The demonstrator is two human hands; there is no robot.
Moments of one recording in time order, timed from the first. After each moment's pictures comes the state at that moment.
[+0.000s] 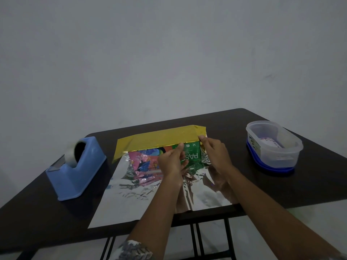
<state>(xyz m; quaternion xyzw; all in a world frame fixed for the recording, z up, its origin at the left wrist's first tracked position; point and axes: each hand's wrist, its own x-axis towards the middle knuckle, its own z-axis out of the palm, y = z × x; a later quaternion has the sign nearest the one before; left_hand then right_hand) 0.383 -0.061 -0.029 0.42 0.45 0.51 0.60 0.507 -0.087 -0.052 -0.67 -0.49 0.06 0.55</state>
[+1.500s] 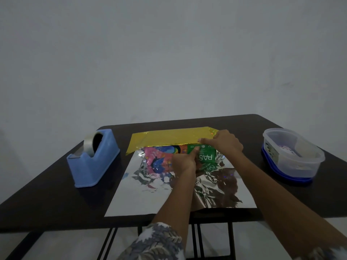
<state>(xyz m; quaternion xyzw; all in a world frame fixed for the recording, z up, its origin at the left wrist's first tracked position) 0.381 -0.048 -0.028 0.45 0.54 0.47 0.53 0.499 -0.061 0.000 -0.85 -0.42 0.09 0.32</state>
